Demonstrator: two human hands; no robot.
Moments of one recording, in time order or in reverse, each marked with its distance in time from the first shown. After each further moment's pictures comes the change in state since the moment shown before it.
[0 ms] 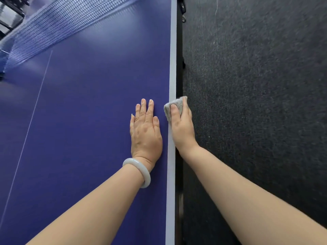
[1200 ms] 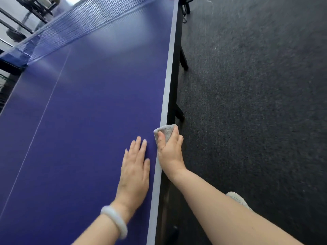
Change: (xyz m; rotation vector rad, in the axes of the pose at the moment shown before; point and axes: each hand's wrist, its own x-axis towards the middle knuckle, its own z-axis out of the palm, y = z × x) left_hand -0.223 -0.036 -0.024 -0.021 -0.071 0.058; right_hand -0.170 0.051 -0.021 -0.160 -0.155 0.082
